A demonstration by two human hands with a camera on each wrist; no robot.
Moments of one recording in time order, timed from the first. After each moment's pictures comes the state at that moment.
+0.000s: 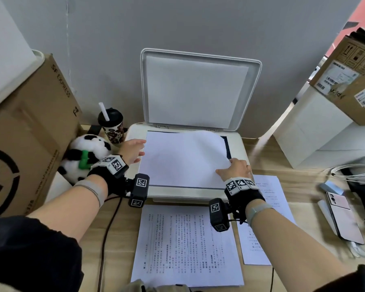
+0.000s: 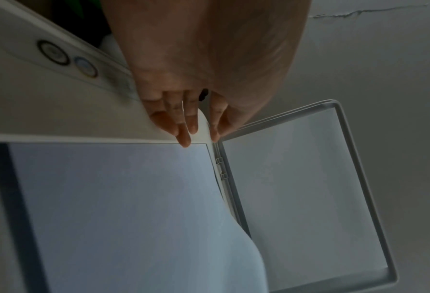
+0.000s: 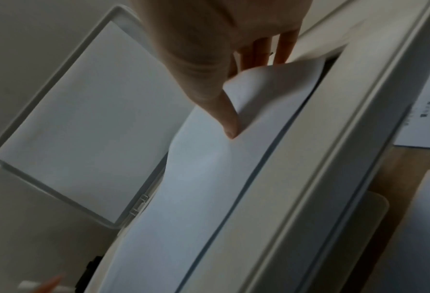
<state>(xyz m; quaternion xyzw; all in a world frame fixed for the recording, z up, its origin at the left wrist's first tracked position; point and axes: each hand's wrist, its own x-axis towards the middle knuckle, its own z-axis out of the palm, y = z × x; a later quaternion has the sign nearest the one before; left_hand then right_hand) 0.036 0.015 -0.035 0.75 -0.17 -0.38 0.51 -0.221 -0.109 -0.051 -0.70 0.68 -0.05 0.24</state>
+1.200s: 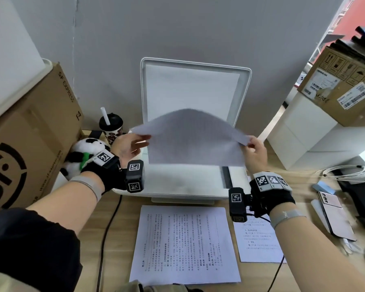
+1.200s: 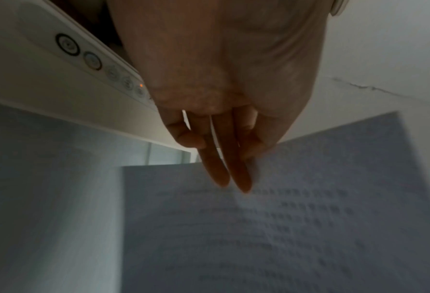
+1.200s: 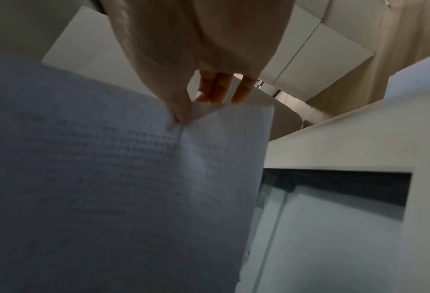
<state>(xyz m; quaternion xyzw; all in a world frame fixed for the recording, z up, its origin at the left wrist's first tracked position) 0.032 0.035 0.003 0.60 -0.11 -0.45 0.65 -0.264 -0.121 0.004 -0.65 0.46 -0.44 0.41</state>
